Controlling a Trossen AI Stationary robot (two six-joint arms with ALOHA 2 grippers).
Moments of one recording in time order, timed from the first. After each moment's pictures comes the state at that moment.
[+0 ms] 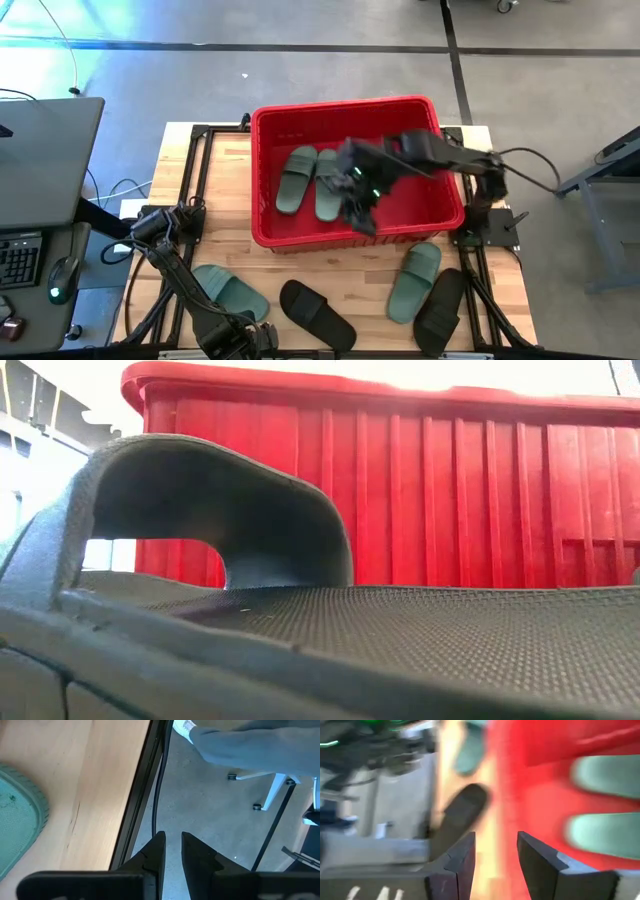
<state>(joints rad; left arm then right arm) -0.80 2.03 1.66 -0.85 0.03 -1.24 0.06 1.85 2.27 -1.37 -0.34 0.21</state>
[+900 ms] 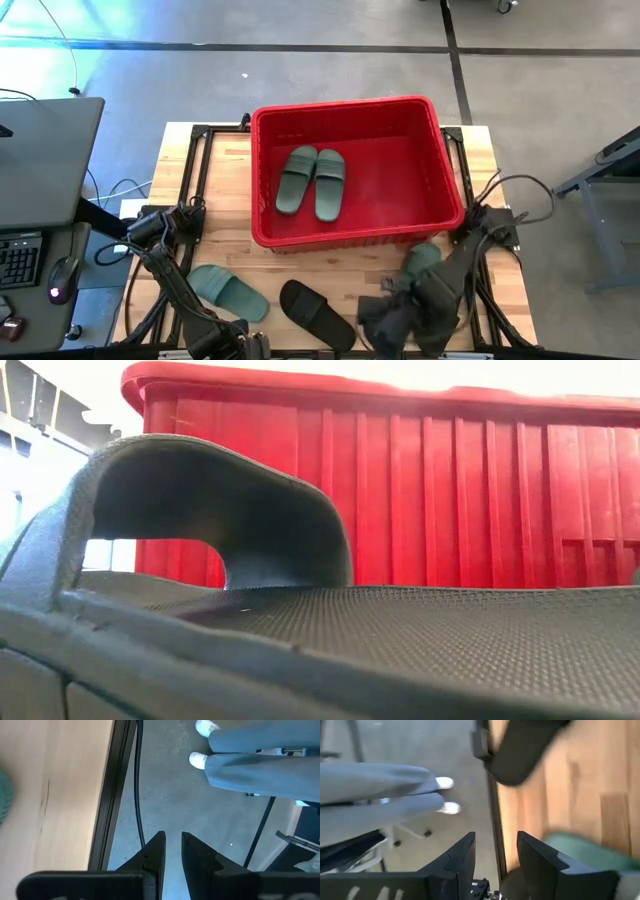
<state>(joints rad) -0.85 2.03 1.66 -0.82 0.06 -1.24 0.72 2.03 2.26 -1.41 -0.08 0.90</state>
